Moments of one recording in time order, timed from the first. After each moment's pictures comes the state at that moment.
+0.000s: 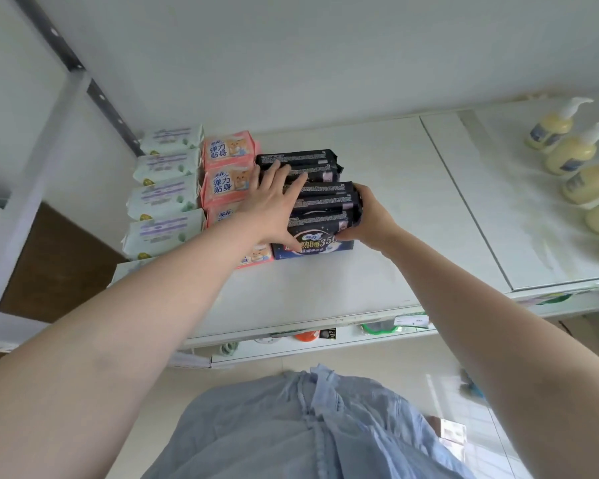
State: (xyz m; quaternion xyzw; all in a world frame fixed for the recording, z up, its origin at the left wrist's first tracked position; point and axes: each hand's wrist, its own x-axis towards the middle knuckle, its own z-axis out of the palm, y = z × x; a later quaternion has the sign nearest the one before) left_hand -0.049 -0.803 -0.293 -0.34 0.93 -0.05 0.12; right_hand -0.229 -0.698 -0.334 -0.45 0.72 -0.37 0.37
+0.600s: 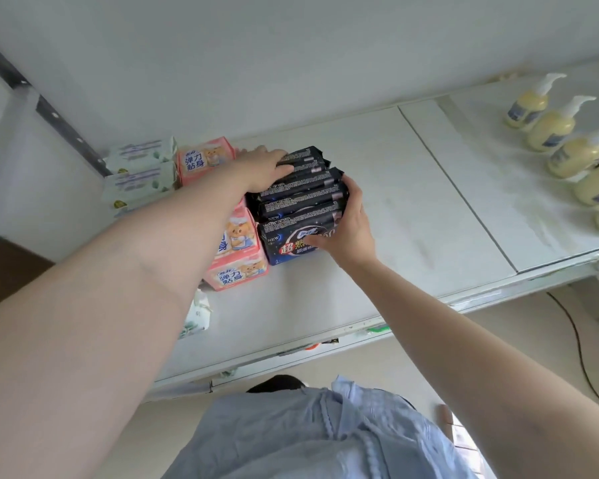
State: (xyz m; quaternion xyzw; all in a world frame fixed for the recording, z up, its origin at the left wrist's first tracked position) left_hand -0.095 -0.900 -0.292 -0.37 0.91 0.10 0.16; right_hand -0.176 -0.704 -0.360 -0.39 0.78 -0.45 0.19
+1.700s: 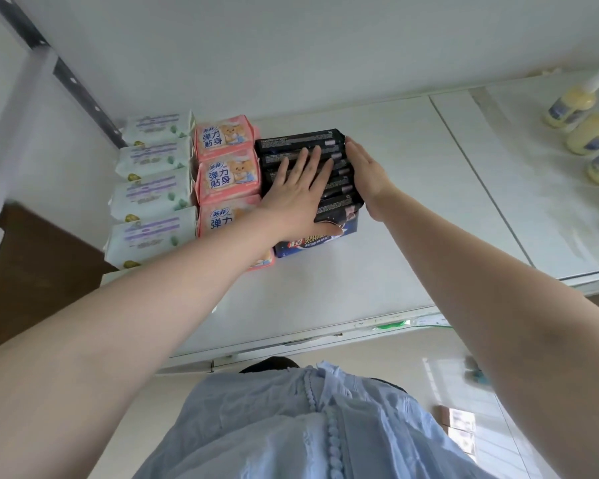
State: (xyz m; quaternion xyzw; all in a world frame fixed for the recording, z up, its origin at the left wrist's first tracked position) left_hand -0.072 -0.818 -0.328 -0.27 0.96 0.00 0.08; right_hand -0.216 -0.768 -0.328 -0.29 0.69 -0.51 0.43
